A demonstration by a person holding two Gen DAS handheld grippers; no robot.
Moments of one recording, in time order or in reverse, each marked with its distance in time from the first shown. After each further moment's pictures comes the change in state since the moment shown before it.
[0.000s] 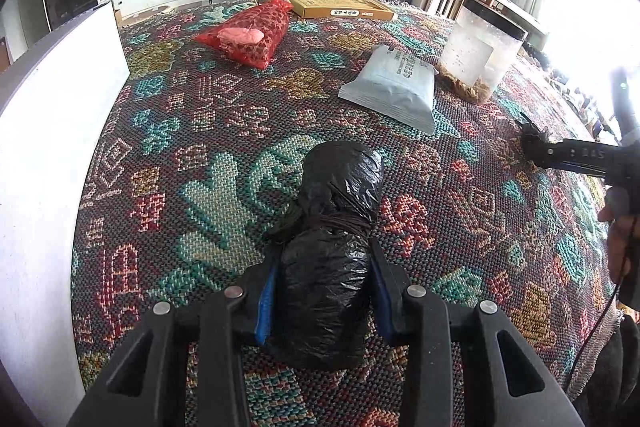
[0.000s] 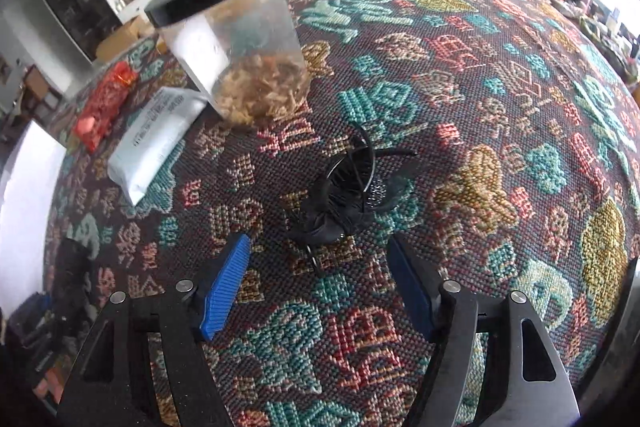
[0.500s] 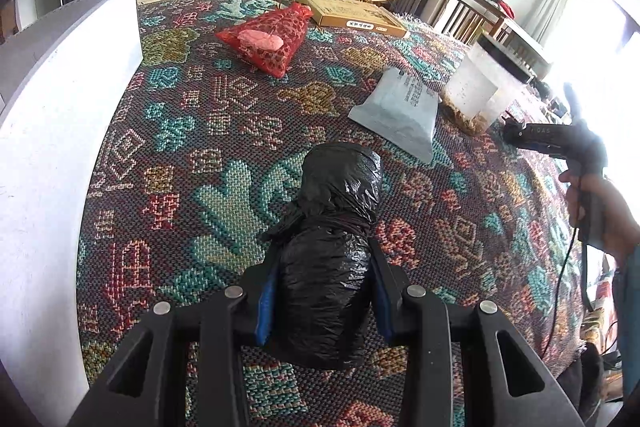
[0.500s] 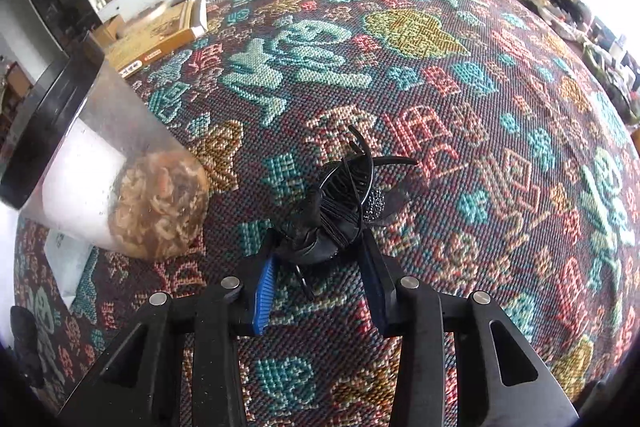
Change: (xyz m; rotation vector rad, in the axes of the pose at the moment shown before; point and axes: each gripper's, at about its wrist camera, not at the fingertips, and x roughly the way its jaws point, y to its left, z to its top) left arm -0.023 0.019 0.016 -0.133 0.008 -0.073; right arm 0.030 -0.062 0.100 0.018 0.000 -0.036
